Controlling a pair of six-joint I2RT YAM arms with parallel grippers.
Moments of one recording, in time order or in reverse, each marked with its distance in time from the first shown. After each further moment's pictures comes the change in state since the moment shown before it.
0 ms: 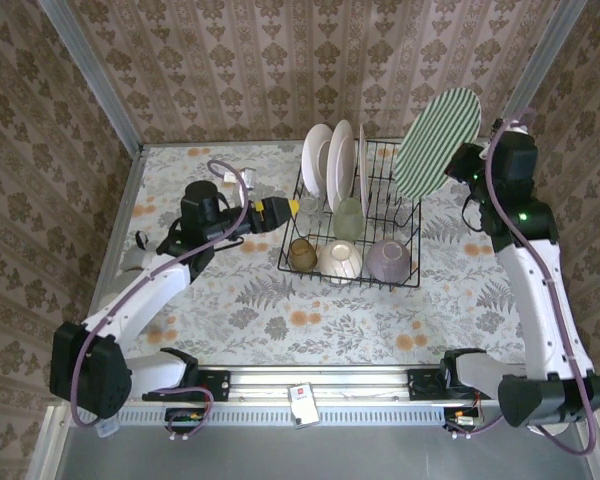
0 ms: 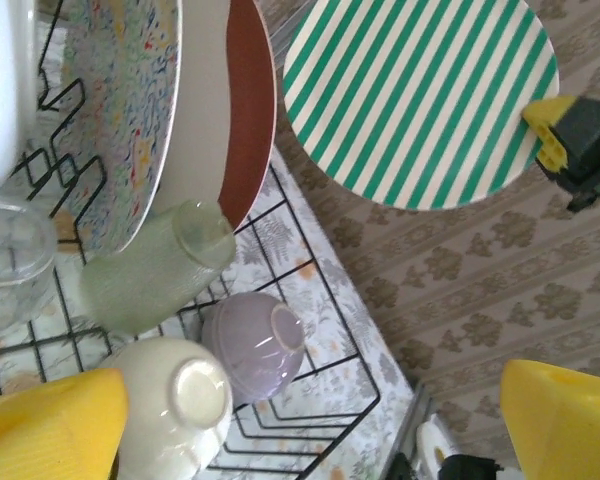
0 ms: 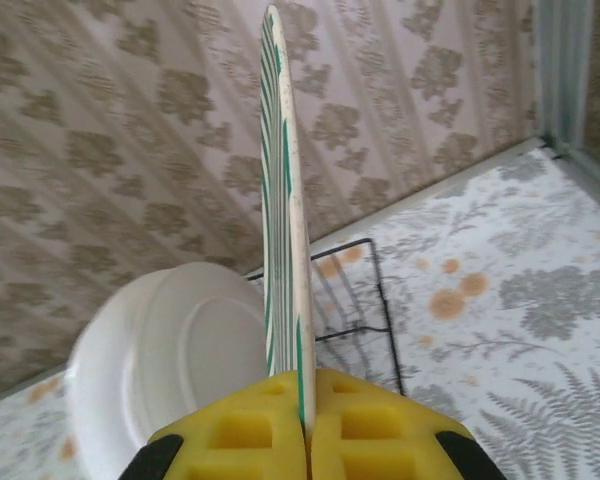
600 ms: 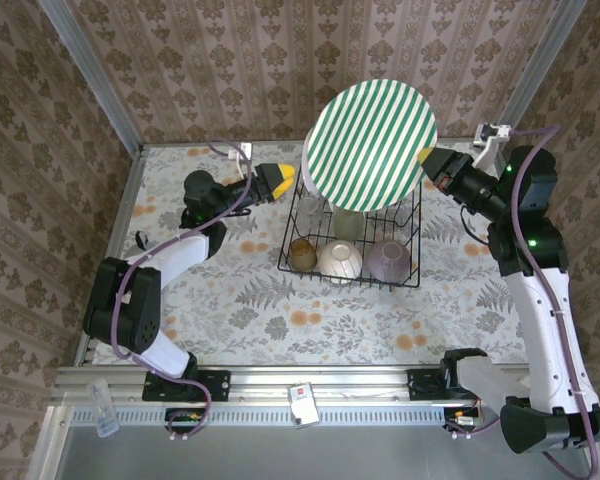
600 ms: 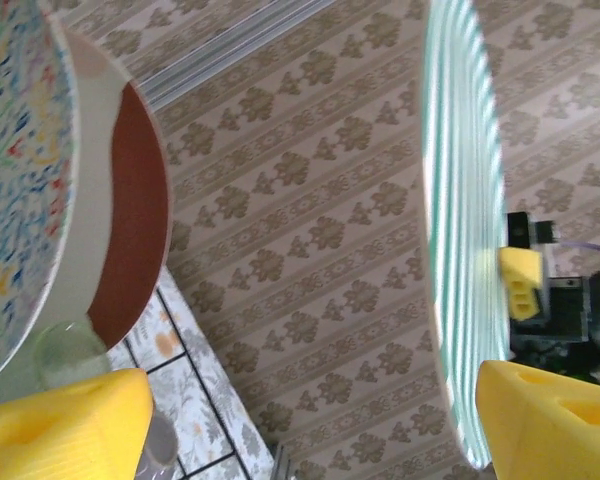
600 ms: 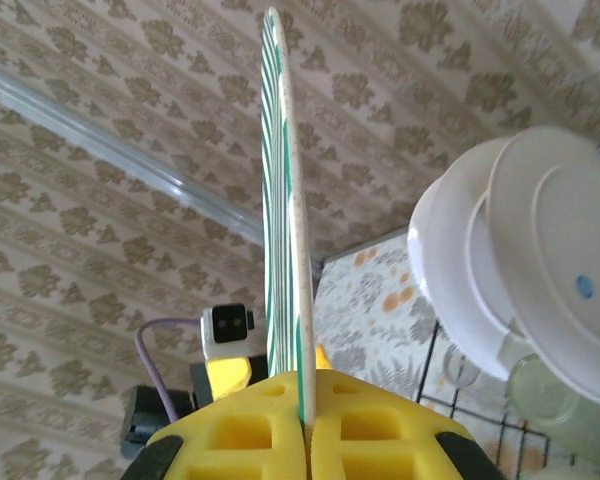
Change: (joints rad) left arm 0.076 0.342 0.051 0.767 0.202 -0.508; right arm -0.002 -0.103 -0.080 0.169 -0.623 0.332
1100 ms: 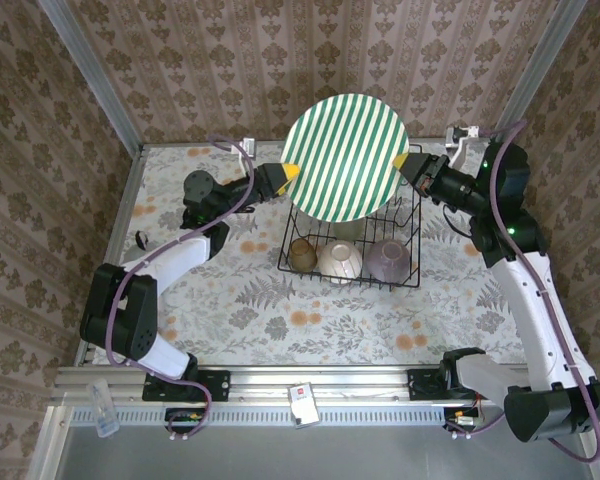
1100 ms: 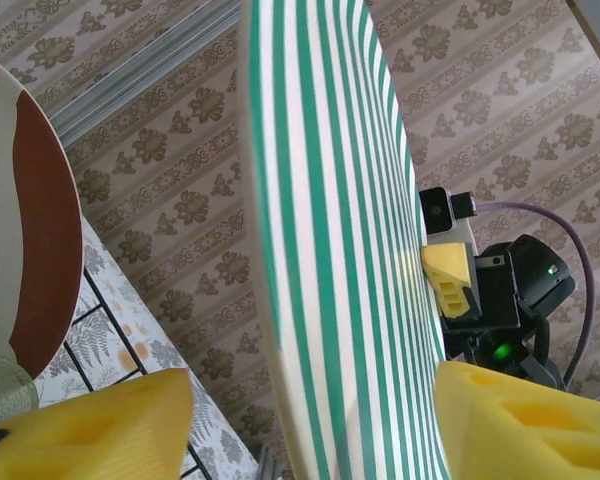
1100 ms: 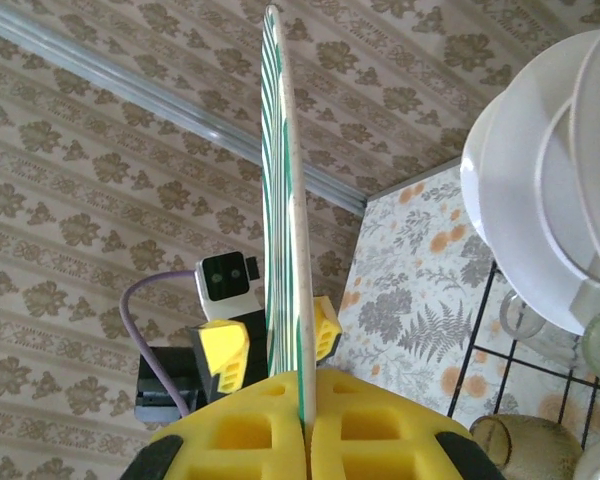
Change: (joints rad) left arm -0.041 -0.041 0.018 0.013 -0.007 0.004; right arm 0.074 0.063 -0.059 0.109 -0.096 0.064
